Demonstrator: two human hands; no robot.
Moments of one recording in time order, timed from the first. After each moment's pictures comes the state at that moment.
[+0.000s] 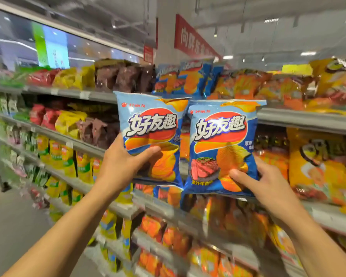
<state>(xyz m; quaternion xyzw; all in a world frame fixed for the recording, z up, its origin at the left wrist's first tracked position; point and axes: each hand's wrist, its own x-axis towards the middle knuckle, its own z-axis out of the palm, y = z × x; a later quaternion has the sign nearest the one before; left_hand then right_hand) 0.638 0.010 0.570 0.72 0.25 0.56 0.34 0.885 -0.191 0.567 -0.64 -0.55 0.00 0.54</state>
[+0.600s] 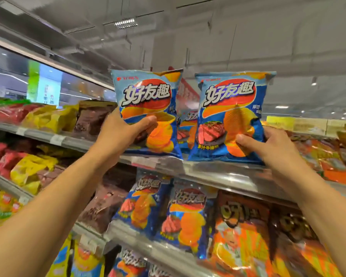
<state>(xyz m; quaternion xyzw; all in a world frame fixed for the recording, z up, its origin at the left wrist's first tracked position) 0.727 0.223 0.737 0.70 0.10 0.62 0.35 0.966 -0.002 0.747 -0.58 -0.53 -0.10 0.61</state>
